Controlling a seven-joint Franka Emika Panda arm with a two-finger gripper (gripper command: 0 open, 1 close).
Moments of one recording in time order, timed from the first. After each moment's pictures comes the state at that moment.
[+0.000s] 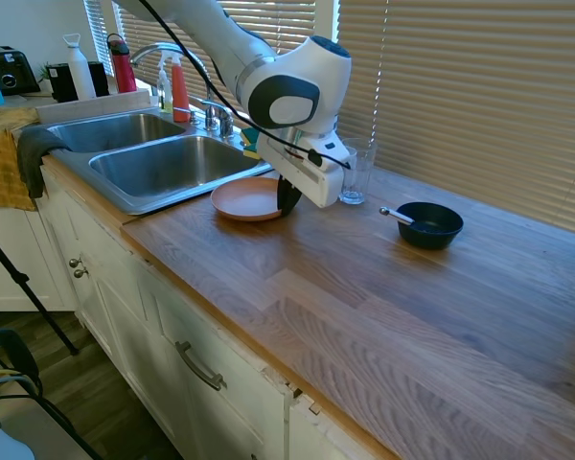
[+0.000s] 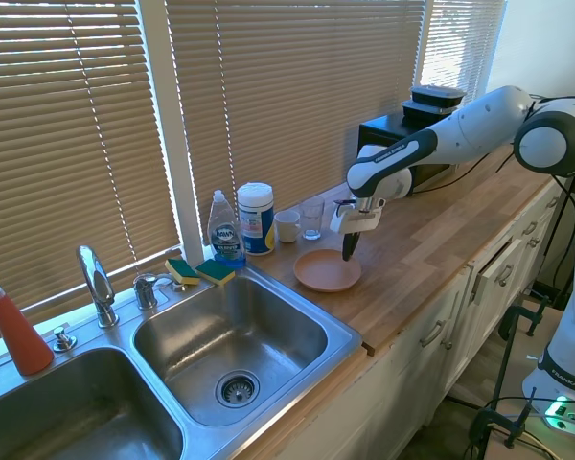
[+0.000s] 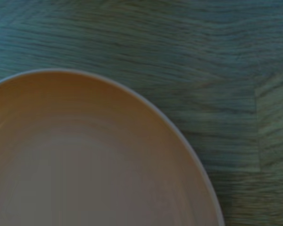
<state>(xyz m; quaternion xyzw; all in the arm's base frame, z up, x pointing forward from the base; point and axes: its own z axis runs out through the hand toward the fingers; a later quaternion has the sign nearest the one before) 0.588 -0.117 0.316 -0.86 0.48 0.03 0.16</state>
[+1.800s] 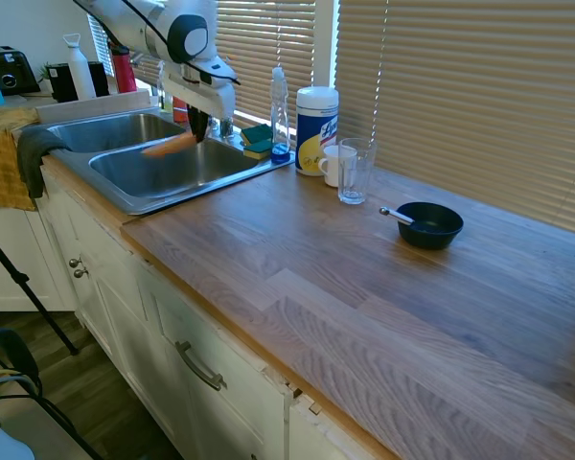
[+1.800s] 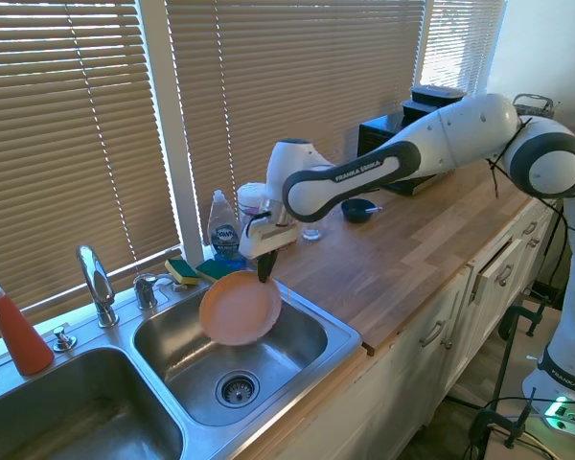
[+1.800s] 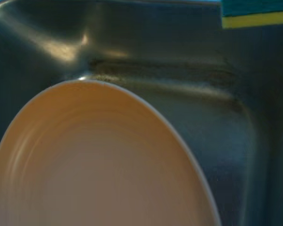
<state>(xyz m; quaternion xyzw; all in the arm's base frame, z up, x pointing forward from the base) 0.666 0.221 0.396 -0.91 0.39 -0.02 0.13</state>
